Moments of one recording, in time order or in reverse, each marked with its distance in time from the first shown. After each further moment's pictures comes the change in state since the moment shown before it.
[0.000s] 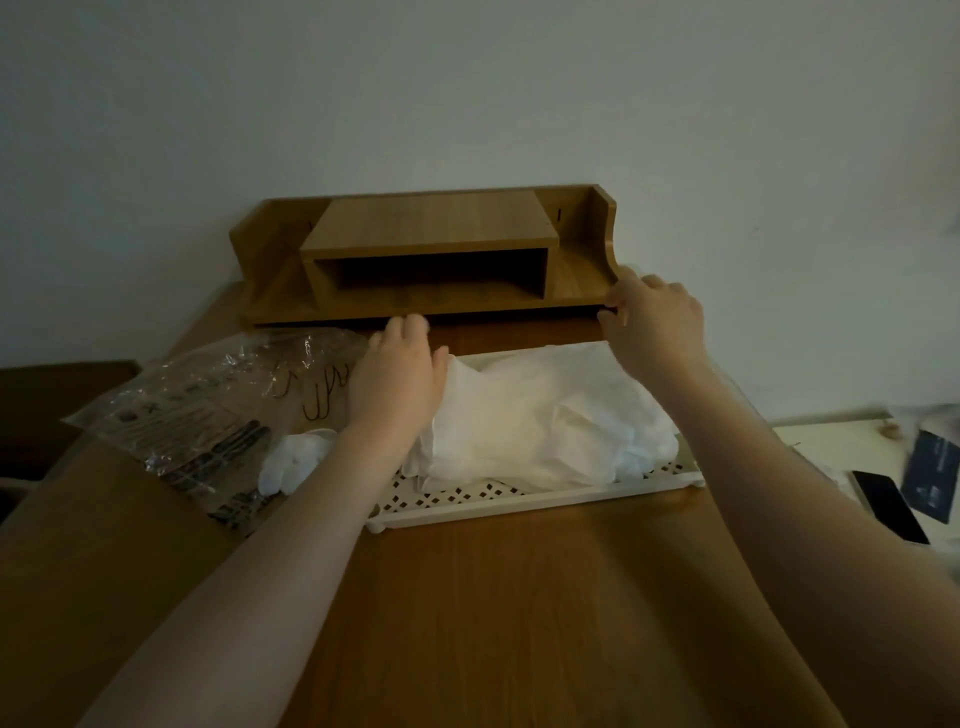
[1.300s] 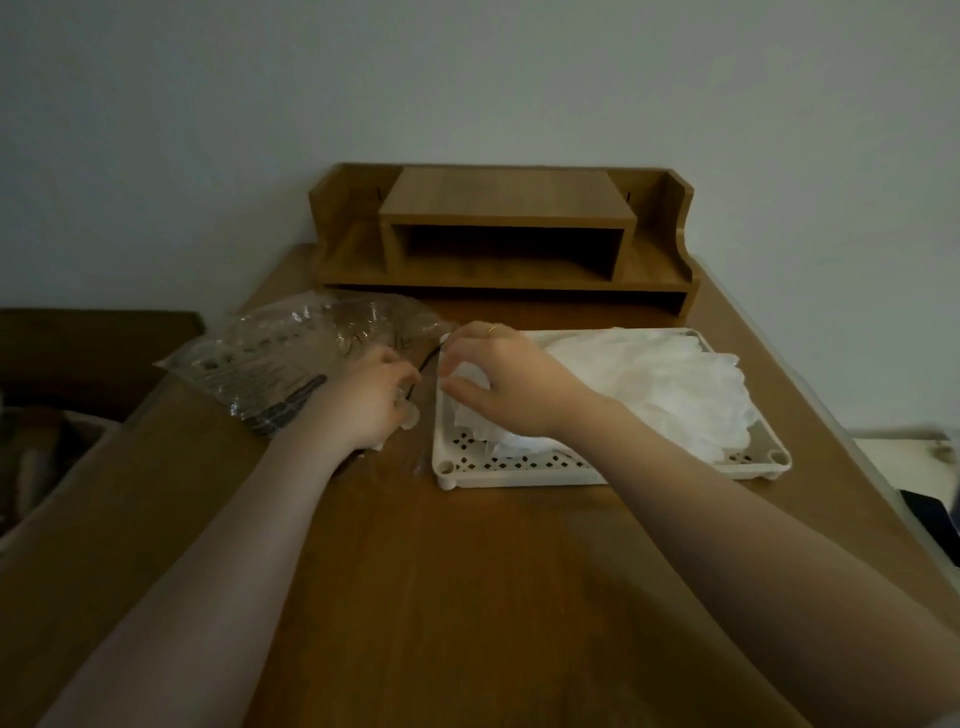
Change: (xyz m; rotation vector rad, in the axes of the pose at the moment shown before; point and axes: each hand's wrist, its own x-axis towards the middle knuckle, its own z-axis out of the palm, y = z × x) left_hand -0.038 -0.097 -0.028 0.042 -0.430 -0.054; right_hand -0.063 -0.145 0.020 0.377 -0.468 -0.651
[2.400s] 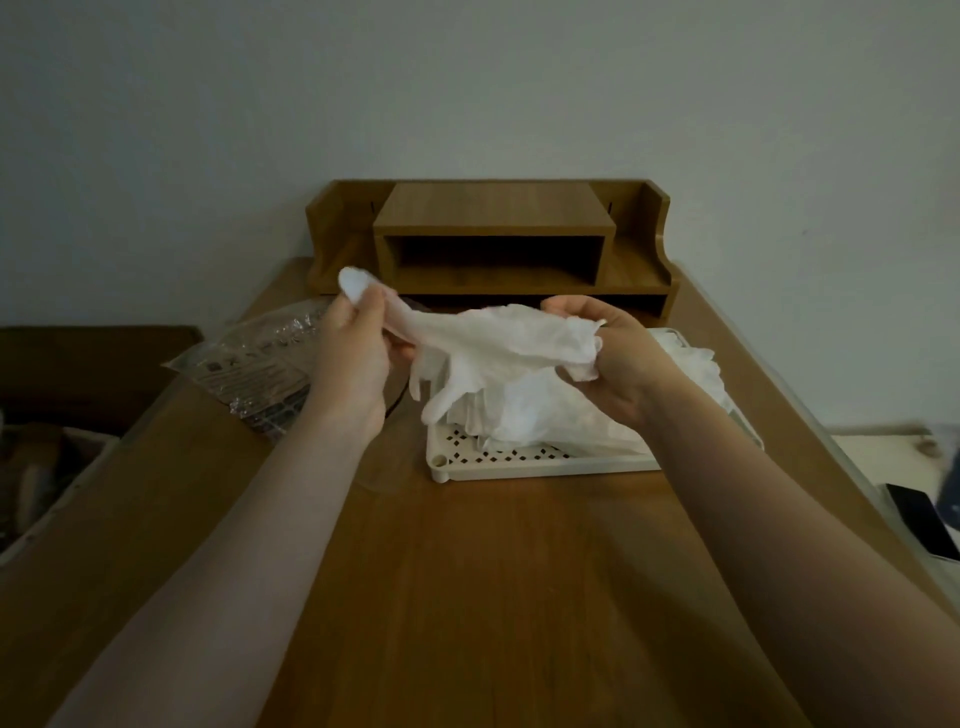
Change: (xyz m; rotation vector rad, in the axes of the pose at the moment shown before) left_hand -0.028 0.055 -0.035 -1.496 0.492 -0.229; right_hand -0.048 0.014 -0.045 1.391 0.410 0.566
